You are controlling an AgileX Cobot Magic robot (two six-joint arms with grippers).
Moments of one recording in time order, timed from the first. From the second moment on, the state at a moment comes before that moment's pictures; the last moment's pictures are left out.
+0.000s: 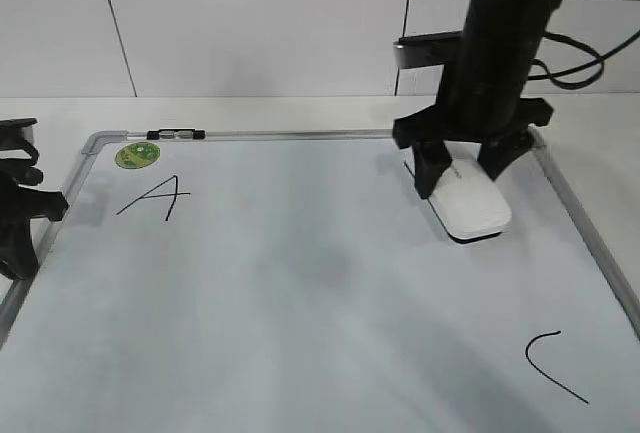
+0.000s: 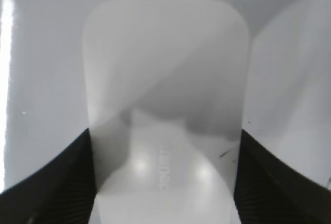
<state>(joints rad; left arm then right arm) -0.03 1.88 -1.14 -0.14 0.89 0.03 0.35 2.01 -1.67 0.01 1.23 0.10</state>
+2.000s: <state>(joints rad) -0.03 1.88 -1.14 -0.14 0.89 0.03 0.03 1.91 -1.33 0.09 1.01 -0.07</state>
